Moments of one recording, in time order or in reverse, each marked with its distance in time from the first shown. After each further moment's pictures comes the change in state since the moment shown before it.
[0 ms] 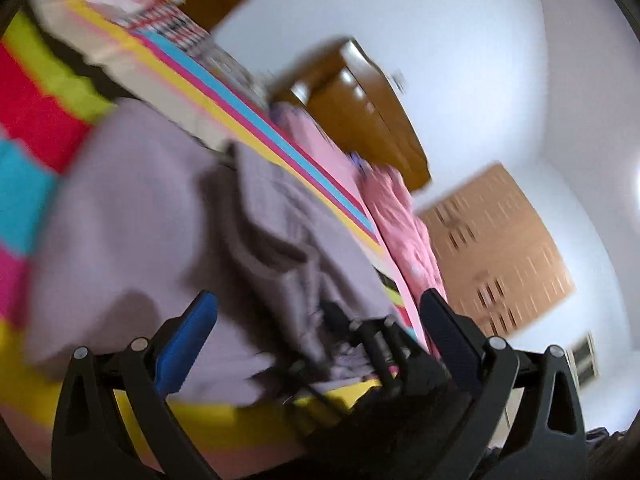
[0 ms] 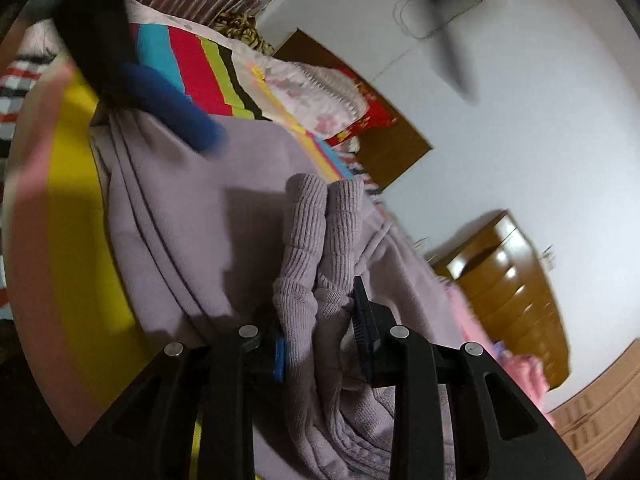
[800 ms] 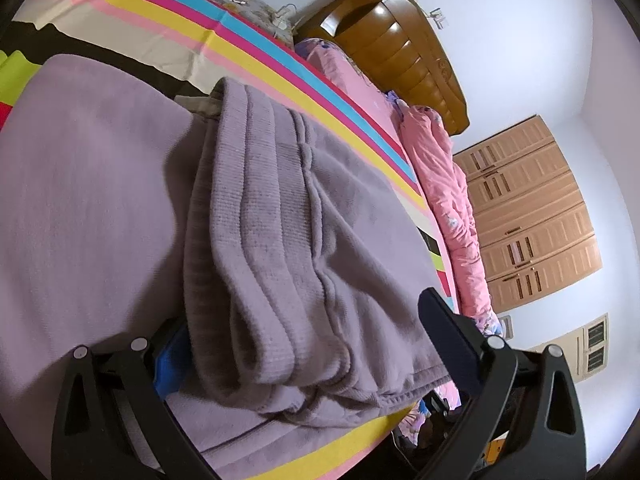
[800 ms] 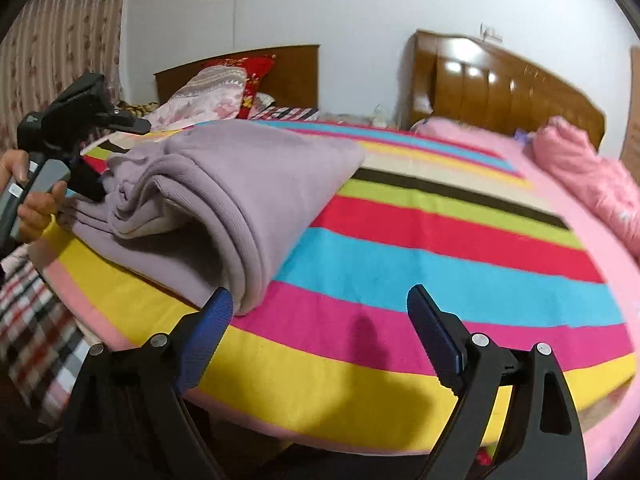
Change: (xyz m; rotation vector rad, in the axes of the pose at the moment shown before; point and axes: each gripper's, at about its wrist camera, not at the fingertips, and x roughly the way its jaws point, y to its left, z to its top) left arm 0.078 0.015 0.030 -0.036 0.223 0.137; right arm -0.053 -0.155 -0.187 0.856 0.180 0.199
